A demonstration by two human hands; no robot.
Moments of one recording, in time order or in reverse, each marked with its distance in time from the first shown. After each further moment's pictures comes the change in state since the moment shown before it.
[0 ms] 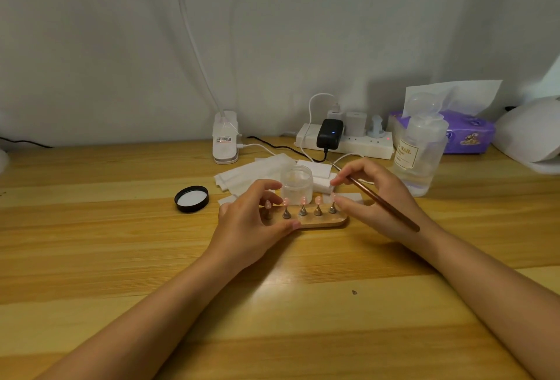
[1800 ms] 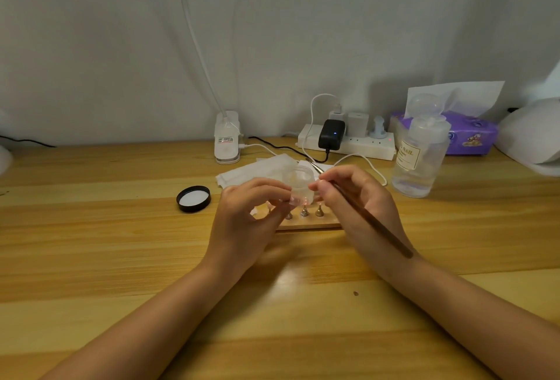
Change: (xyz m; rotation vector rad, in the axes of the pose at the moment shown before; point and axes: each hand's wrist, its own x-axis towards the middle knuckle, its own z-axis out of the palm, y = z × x) left_hand -0.004 0.005 0.001 -0.083 0.341 0.502; right_hand -0.017 -0.036 0.037 0.378 0.191 -0.003
